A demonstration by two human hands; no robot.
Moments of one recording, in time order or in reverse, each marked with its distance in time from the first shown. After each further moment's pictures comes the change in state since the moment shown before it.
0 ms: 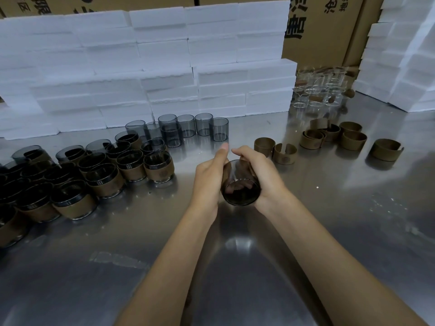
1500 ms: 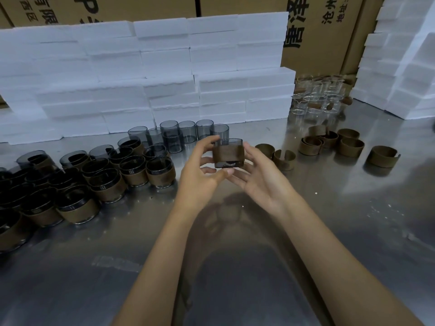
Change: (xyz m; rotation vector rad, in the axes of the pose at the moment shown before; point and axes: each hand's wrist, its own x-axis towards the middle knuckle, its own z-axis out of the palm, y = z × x) left_hand 0.005 0.012 -0.031 0.378 -0.112 0.438; right_hand 0.011 -0.006 -0.016 0.183 -0.303 -0.022
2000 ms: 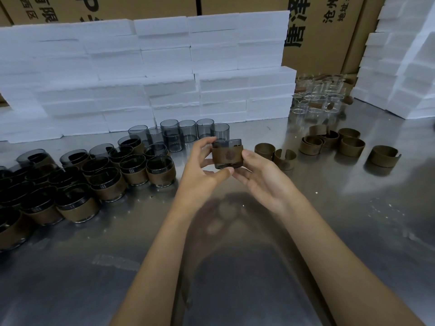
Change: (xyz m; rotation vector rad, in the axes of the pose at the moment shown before) left_hand 0.002 -0.003 -0.001 -0.109 -0.038 -0.081; right_hand 0.000 -0.001 -0.003 -0.077 -0.034 -0.018
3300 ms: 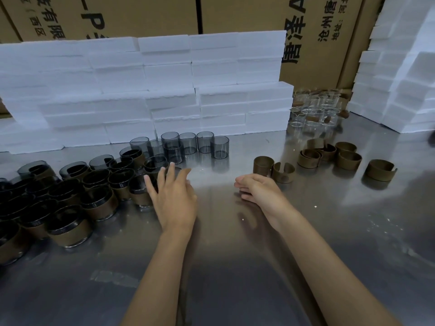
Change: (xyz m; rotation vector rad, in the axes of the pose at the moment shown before) left_hand 0.007 -0.044 -0.024 1.066 0.446 0.071; right_hand 0.007 0.011 -0.010 -0.571 0.309 0.059
